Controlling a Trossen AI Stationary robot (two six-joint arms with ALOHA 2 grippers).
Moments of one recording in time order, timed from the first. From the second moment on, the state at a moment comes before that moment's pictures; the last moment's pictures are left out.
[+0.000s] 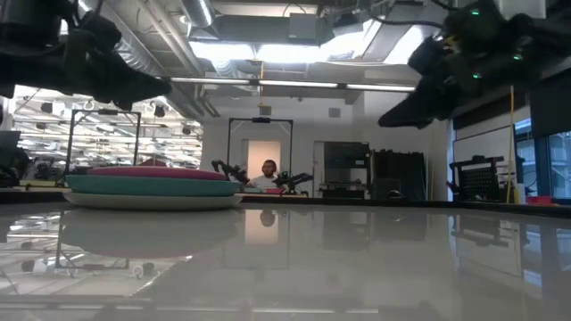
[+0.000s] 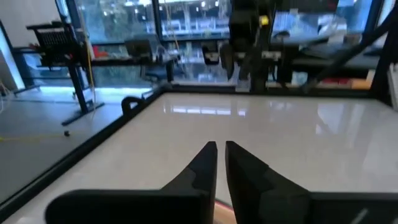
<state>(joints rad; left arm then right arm) 0.11 0.40 0.05 0.30 -0.14 0.03 -0.25 1.02 0.38 0.24 -0.17 -0.04</state>
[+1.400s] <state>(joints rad) -0.07 0.06 0.01 0.02 -0.08 -0.10 -0.19 0.08 0.01 0.01 0.01 0.20</state>
